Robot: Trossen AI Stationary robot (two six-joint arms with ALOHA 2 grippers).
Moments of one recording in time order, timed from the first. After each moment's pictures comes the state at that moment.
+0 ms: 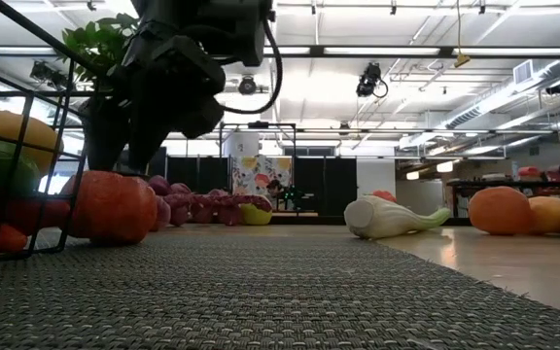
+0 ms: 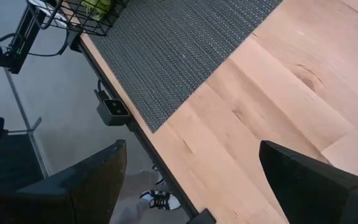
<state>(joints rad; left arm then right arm) -0.09 1.81 1.27 -1.04 0.33 -0.98 0.89 1.34 1.21 -0.90 0.40 1.62</state>
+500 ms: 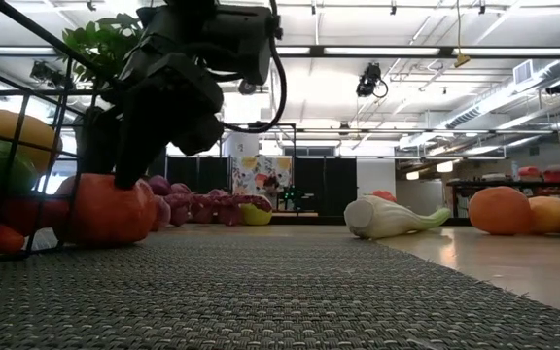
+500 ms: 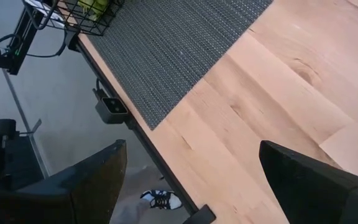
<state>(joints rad) -0.11 1.89 1.27 -1.02 0.34 -0.98 0.90 1.34 1.21 -0.92 0.40 1.66</state>
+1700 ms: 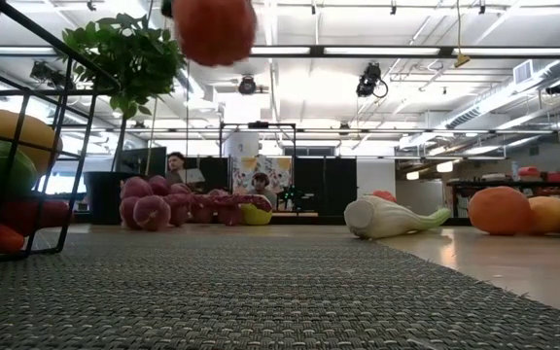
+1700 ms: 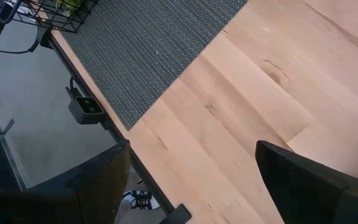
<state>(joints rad) -0.11 1.89 2.02 -1.49 0.24 -0.68 0.90 1.34 1.21 -1.00 0.39 1.67</state>
